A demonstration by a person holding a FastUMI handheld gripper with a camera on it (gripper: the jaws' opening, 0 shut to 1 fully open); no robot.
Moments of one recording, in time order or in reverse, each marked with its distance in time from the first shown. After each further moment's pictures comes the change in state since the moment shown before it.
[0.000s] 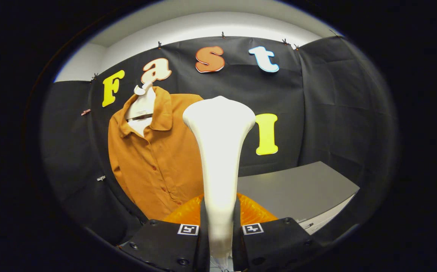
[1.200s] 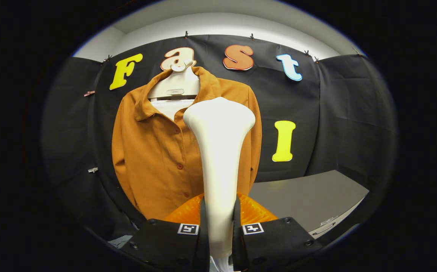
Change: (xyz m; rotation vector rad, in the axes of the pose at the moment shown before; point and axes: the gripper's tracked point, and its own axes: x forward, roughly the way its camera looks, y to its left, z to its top) arm 0.063 0.110 -0.038 -0.098 -0.013 -0.031
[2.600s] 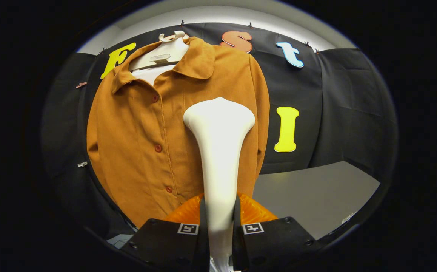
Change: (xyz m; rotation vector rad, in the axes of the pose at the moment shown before) arm 0.074 -0.006 -0.067 0.001 0.052 -0.029
